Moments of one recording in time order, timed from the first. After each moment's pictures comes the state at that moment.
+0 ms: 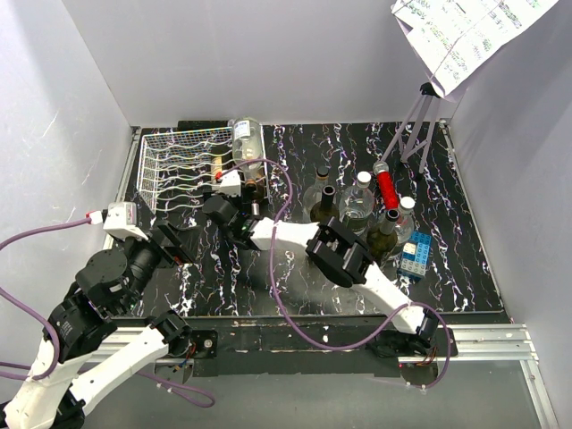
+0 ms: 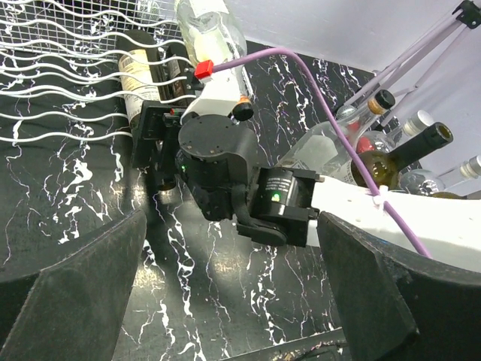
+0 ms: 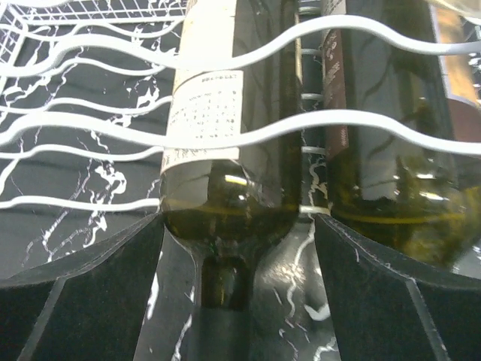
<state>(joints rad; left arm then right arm) -0.76 0.40 1.02 -0.80 -0.49 -0.50 1.11 2.49 1.96 0.09 0.78 0.49</state>
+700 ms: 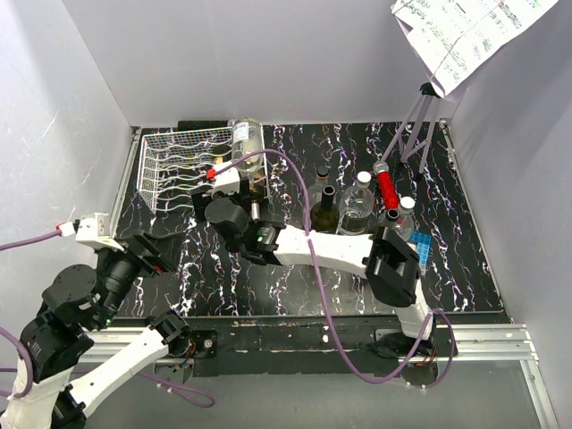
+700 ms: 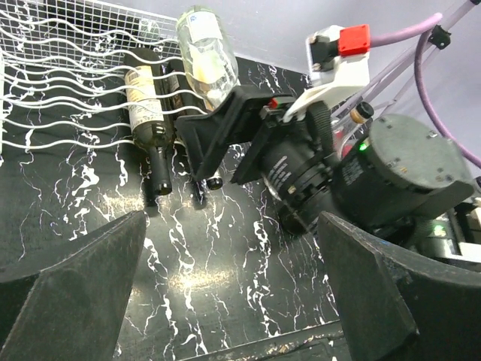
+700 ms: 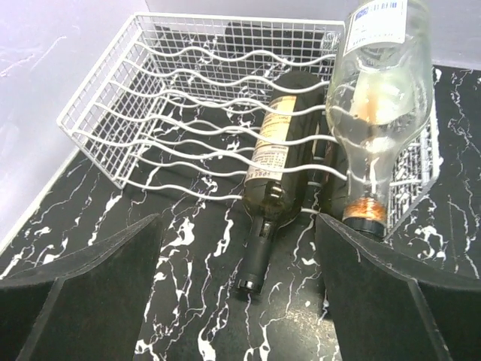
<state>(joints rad) -0.76 0.35 1.12 -0.90 -0.49 -0.49 1.26 2.03 1.67 0.16 0.84 0.28</state>
